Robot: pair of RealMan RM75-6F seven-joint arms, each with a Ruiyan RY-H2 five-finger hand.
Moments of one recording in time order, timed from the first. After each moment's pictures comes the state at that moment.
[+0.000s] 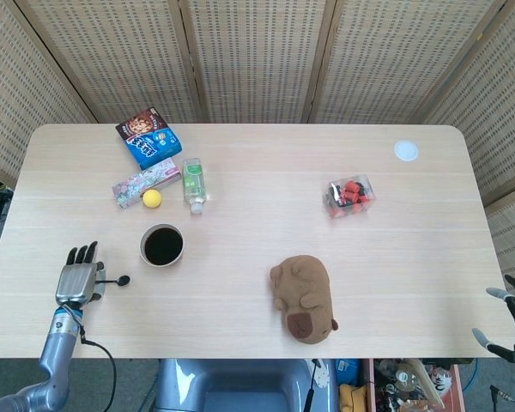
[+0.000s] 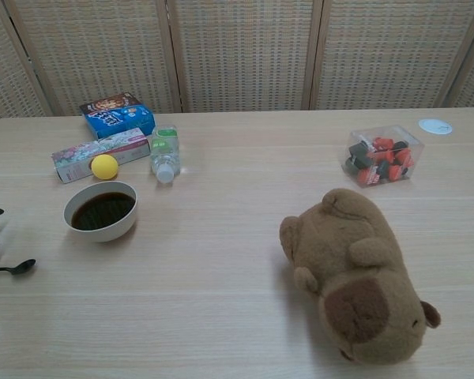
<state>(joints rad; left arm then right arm) -0.34 -1.67 -0.10 -1.11 1.08 1.05 0.39 -0.08 -1.25 0.07 -1.32 -1.49 1.59 0.30</state>
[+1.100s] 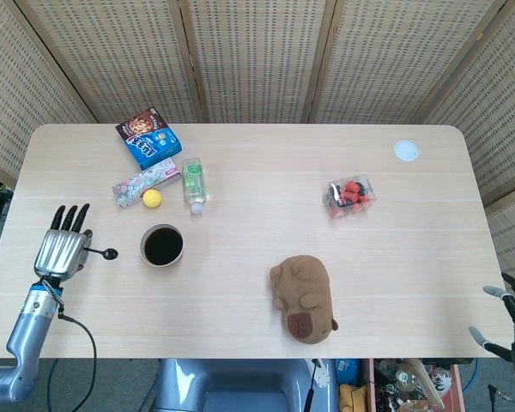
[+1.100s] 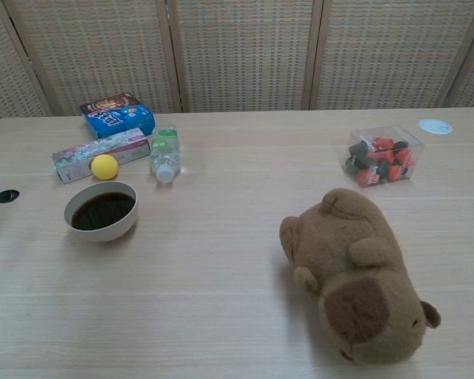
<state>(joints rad) -0.42 -1.40 -0.11 -1.34 1.24 1.13 0.53 -0.08 -1.26 0.07 -1.31 -1.51 1.61 0.32</state>
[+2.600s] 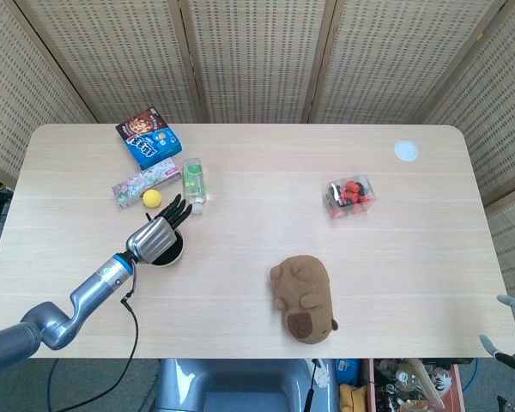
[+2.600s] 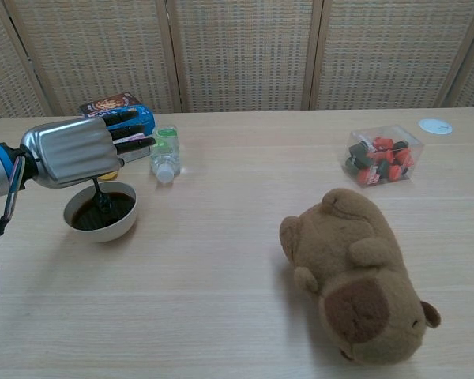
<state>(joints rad) -0.78 -1.57 0.00 -1.06 1.58 0.95 1.03 -0.12 -1.28 0.06 -1.27 -1.49 1.65 0.37</state>
